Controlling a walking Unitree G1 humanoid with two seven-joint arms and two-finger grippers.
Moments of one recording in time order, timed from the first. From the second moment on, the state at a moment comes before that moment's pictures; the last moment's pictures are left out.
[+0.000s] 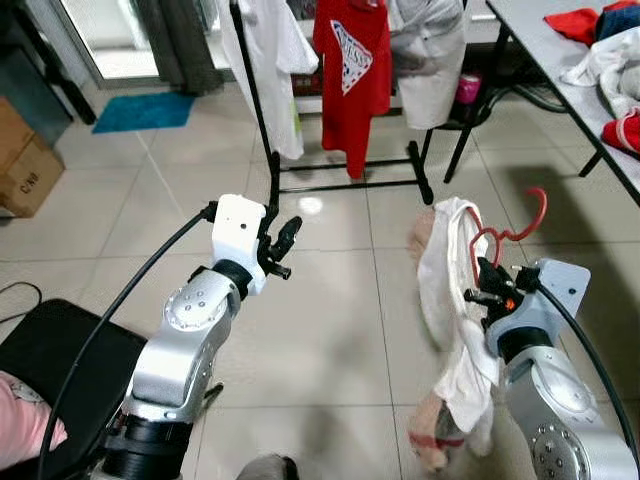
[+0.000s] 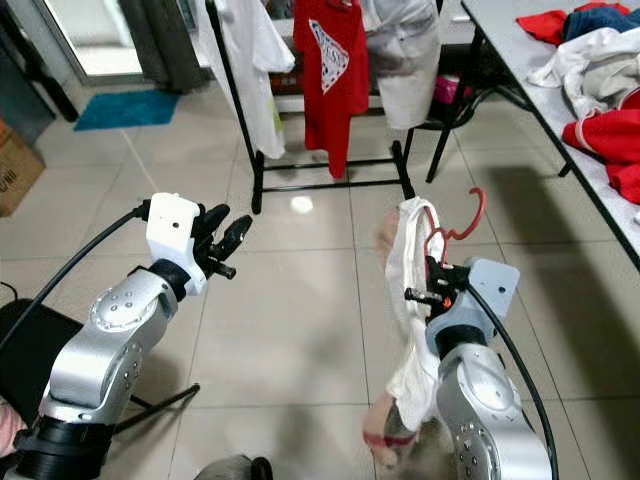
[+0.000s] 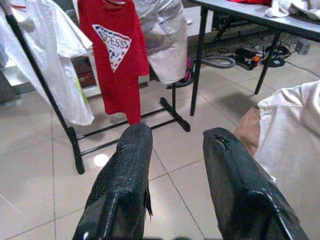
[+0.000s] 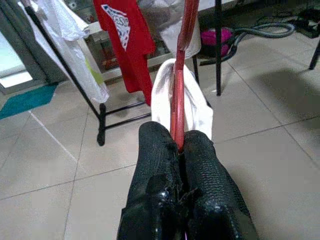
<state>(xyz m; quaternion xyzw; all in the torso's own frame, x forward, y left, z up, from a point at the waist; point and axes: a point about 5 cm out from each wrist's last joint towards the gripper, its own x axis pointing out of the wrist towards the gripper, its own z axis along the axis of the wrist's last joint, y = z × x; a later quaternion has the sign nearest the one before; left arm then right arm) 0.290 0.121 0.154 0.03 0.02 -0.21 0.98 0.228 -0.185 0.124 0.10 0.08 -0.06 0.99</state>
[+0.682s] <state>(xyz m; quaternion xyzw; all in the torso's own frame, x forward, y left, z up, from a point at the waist) 0.290 0.127 0.157 0.03 0.02 -0.20 0.98 0.230 -0.179 0.124 0.09 0.08 -0.05 0.99</state>
